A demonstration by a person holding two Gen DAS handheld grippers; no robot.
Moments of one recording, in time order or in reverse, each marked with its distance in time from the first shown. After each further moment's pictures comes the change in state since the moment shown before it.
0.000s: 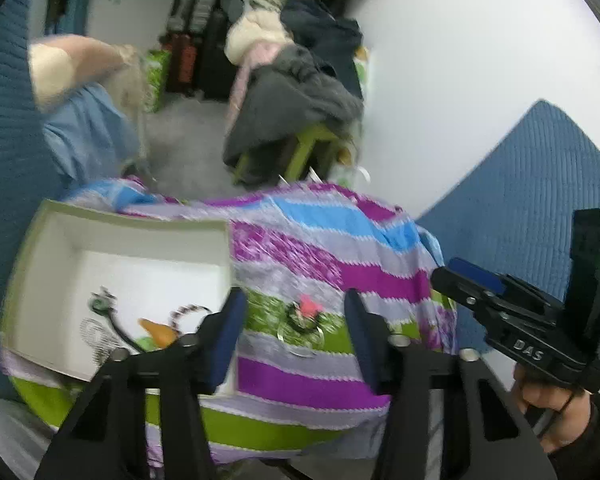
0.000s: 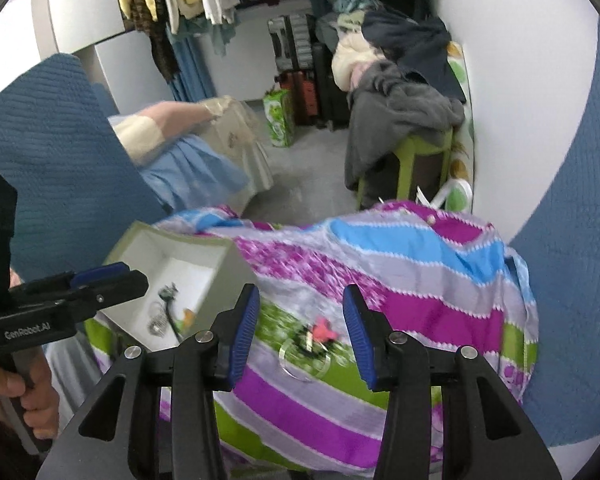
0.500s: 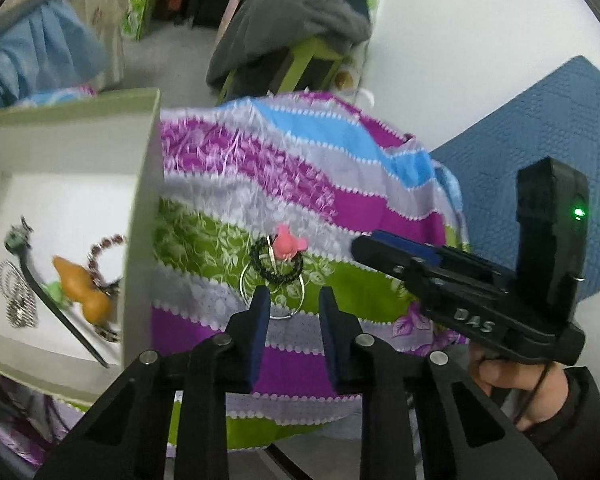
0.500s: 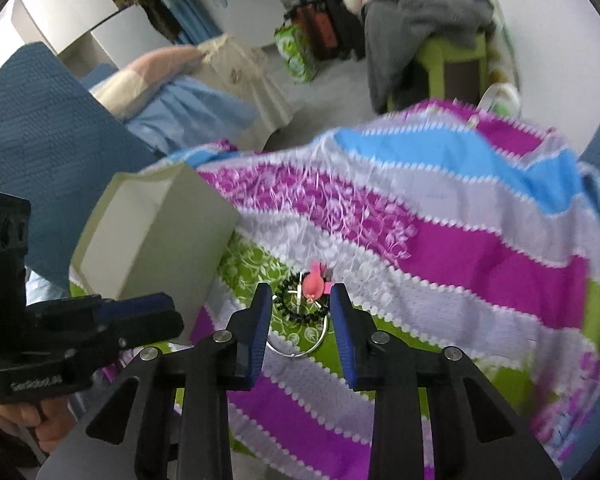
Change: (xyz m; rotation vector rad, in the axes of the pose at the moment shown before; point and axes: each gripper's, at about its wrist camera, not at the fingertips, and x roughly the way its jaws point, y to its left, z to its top) left arm 0.113 -0.005 -0.041 -0.076 0.233 -0.033; right arm 0.113 -0.056 -0.044 0.081 0.222 0.203
